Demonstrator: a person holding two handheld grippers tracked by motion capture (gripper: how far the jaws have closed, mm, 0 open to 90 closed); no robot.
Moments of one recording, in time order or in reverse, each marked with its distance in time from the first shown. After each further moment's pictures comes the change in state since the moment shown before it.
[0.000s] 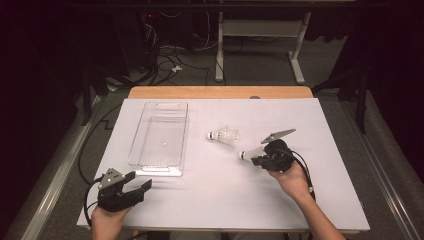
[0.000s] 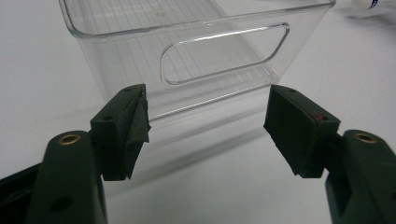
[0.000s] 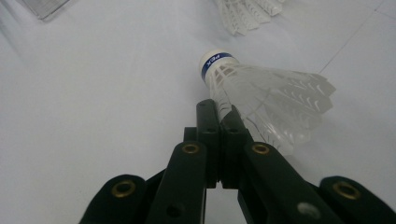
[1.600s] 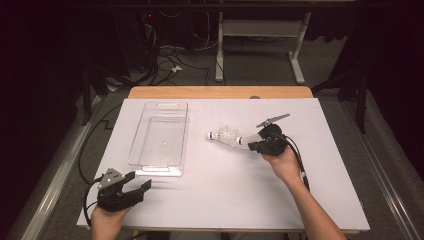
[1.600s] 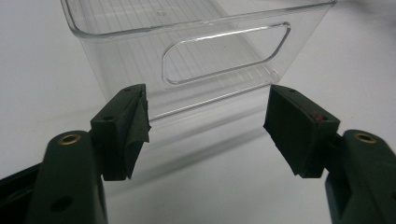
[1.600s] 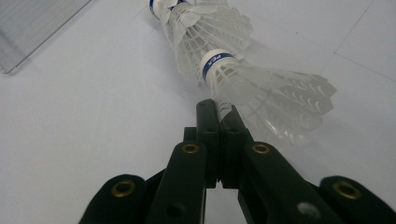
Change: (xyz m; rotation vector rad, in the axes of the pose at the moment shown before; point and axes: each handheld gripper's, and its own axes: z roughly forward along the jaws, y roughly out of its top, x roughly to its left) left arm 0.001 0.000 0.000 0.000 0.000 0.001; right arm -0.020 0.037 0.015 -0.013 -0.042 0.054
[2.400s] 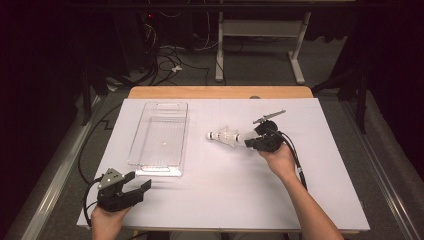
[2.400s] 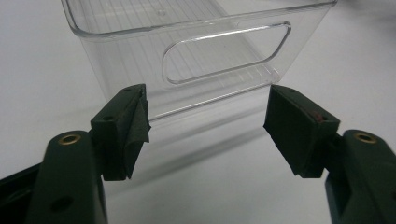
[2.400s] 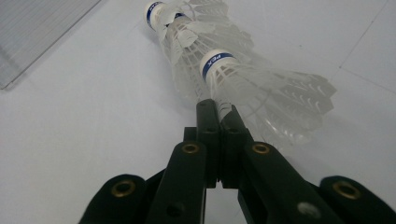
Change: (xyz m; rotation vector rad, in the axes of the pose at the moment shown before) left arm 0.000 0.000 0.000 0.001 -0.001 -0.001; right arm -0.002 0.012 0.011 -0.003 0.009 0.016
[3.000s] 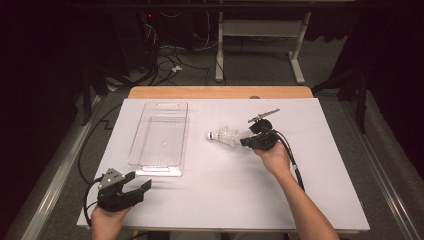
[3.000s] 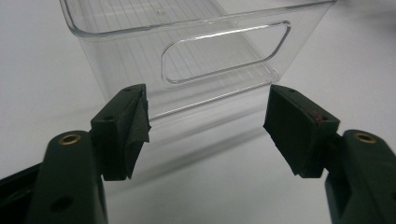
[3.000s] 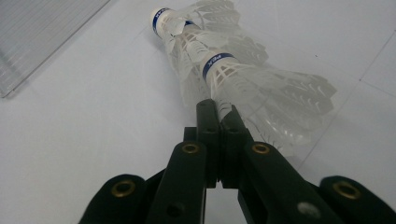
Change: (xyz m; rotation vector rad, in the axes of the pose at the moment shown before) left arm 0.000 0.000 0.000 0.002 0.001 0.003; right arm 0.003 0.008 0.012 0.004 0.018 -0.006
